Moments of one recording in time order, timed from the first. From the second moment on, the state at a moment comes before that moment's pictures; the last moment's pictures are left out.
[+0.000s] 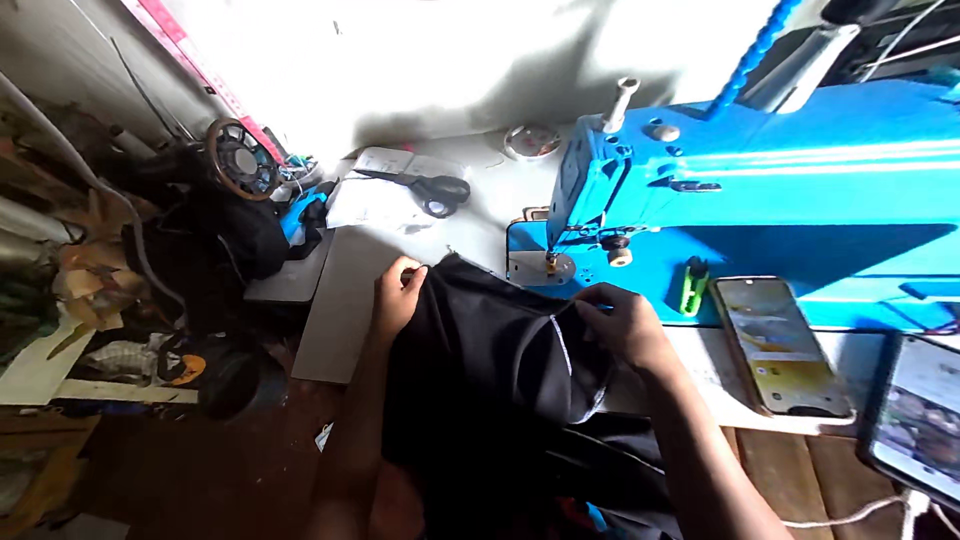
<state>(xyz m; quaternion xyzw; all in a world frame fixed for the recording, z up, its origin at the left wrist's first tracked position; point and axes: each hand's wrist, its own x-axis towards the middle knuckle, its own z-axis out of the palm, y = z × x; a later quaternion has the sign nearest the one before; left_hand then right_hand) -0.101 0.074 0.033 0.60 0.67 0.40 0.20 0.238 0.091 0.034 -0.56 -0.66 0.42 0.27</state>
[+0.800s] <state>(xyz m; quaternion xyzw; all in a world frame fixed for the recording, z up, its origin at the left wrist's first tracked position) -0.107 0.139 0.030 0.78 0.52 0.27 0.23 0.242 0.084 0.025 -0.51 -0.71 0.39 0.30</state>
